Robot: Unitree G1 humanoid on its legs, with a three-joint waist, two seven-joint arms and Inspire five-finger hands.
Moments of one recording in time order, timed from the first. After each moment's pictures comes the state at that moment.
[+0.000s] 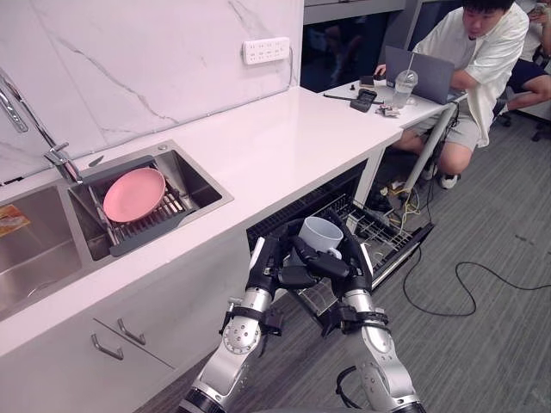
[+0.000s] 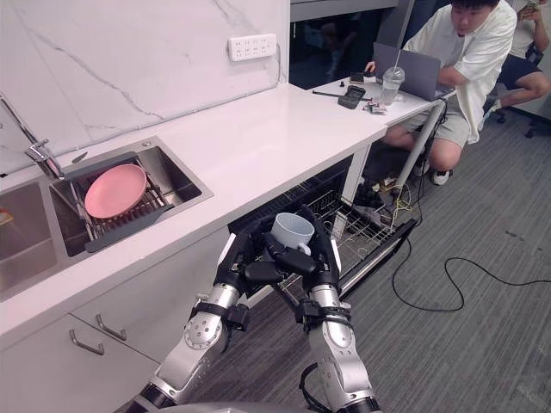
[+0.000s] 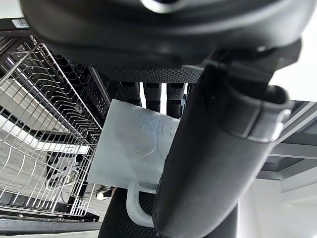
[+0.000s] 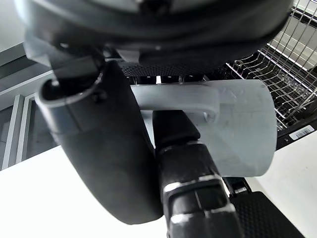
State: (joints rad) left arm 0.00 0.10 -0.49 0.10 -0.17 -0.15 0.22; right arm 0.09 -0.04 0.27 0.07 0.44 -0.20 -0.14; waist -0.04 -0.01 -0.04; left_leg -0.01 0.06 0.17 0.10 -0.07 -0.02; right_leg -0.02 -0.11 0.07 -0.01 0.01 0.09
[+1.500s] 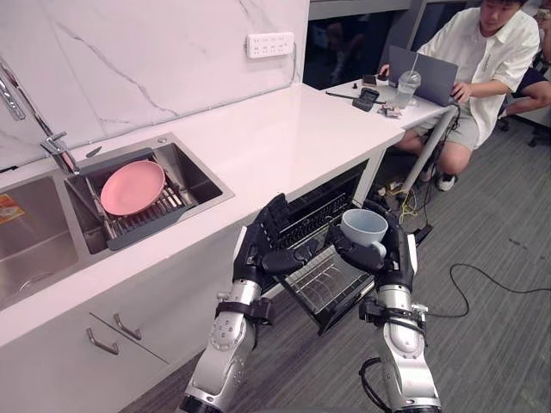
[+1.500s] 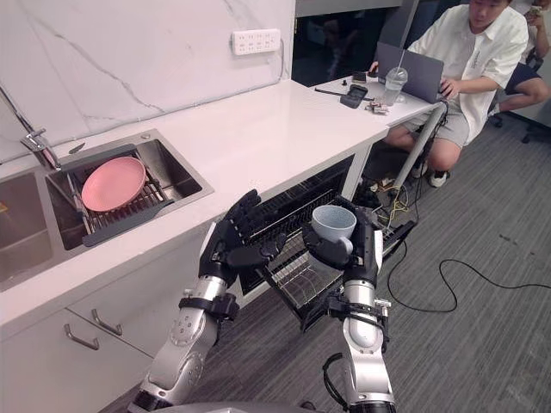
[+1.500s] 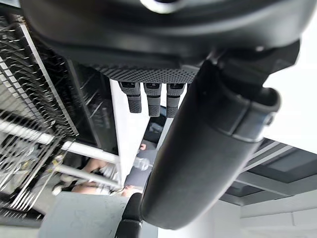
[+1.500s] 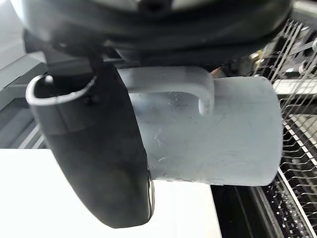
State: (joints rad) left arm 0.12 0.03 -0.35 -0.04 -0.31 -0.16 0.07; right arm 0.16 0.00 -0.02 -0.02 0.04 -0.20 -0.18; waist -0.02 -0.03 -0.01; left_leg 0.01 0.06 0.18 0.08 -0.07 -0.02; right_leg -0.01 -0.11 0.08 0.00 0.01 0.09
